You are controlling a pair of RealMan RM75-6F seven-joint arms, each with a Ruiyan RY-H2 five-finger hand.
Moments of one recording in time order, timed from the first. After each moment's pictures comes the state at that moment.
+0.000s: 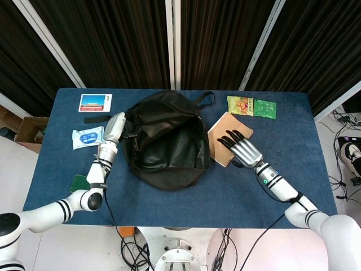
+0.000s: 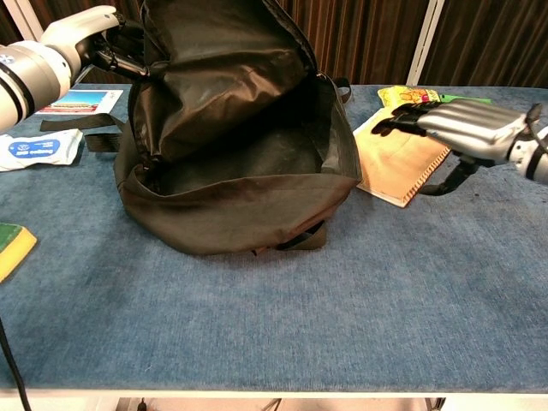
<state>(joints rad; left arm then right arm) -0.77 -1.66 -0.40 -1.23 1.02 0.92 -0.25 0.71 -1.68 -0.03 -0.73 -1.68 1.09 0.28</state>
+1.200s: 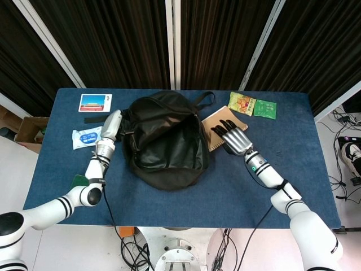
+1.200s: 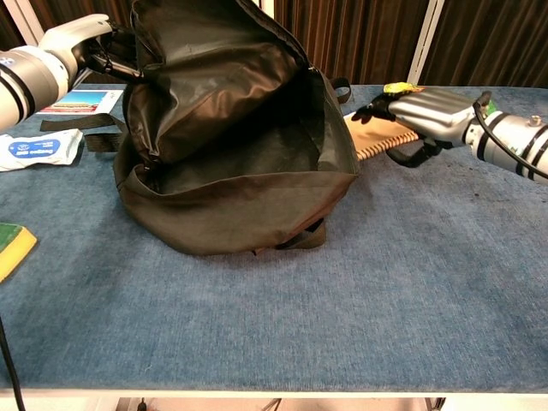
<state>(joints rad) -0.78 -1.68 -0.42 -1.13 1.01 0.86 -0.34 0.83 -1.91 -0.02 -0.35 -1.64 1.00 0.46</state>
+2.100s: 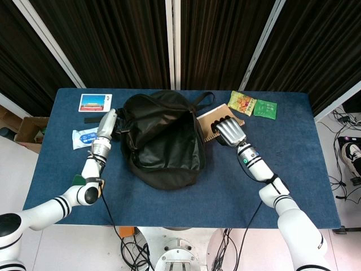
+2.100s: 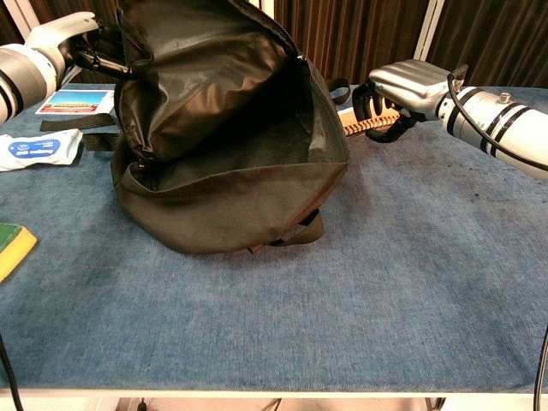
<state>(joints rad) -0.76 -1.67 -0.43 -1.11 1.01 0.85 -0.38 0.90 -1.99 0.04 -0.25 -1.58 1.00 0.46</state>
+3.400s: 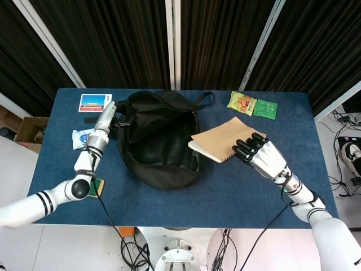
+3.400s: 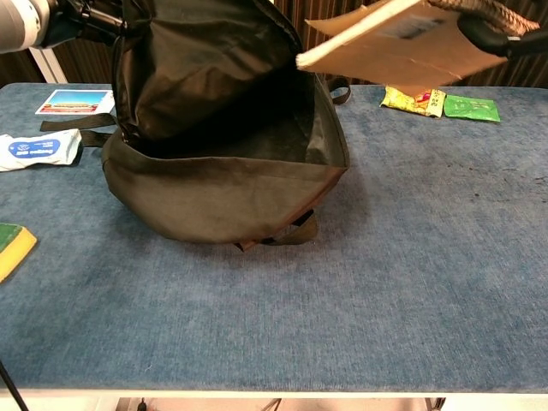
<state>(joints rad) -0.79 -1.45 -0.50 -1.41 0.76 0.74 -0.26 0.71 -1.78 0.00 -0.43 -1.73 1.98 0.34</state>
